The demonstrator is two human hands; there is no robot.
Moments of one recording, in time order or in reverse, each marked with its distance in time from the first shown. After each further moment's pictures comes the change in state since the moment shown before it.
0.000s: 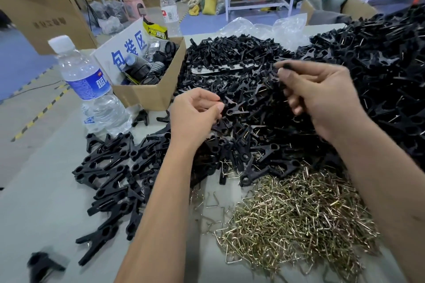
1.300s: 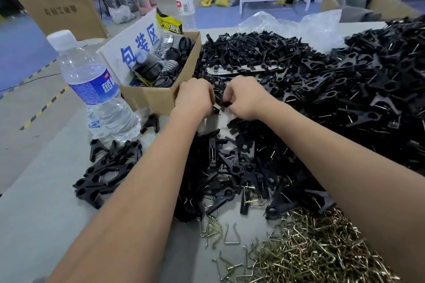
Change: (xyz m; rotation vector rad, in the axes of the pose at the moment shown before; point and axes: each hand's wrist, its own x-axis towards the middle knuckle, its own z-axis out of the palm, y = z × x) left_hand 0.120 -0.023 -0.016 0.983 -0.225 -0.030; right_hand 0.117 0.055 0.146 -1.116 -0.452 -0.083
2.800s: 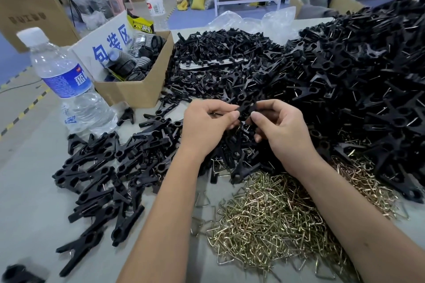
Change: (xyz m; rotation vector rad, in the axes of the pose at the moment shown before) left_hand -0.126 0.061 0.036 -1.119 -0.008 0.128; right_hand -0.177 0.067 0.024 1.077 0.444 0.096
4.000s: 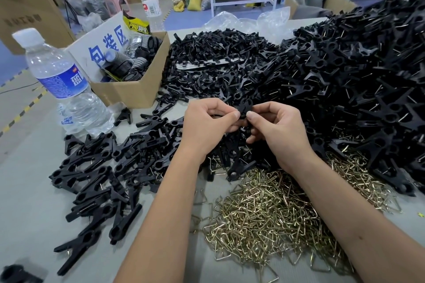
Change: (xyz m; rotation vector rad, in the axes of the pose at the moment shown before) left_hand -0.005 -0.001 0.007 -0.103 -0.008 -0.031; right_hand -0.003 -0.001 0.003 0.075 0.060 0.021
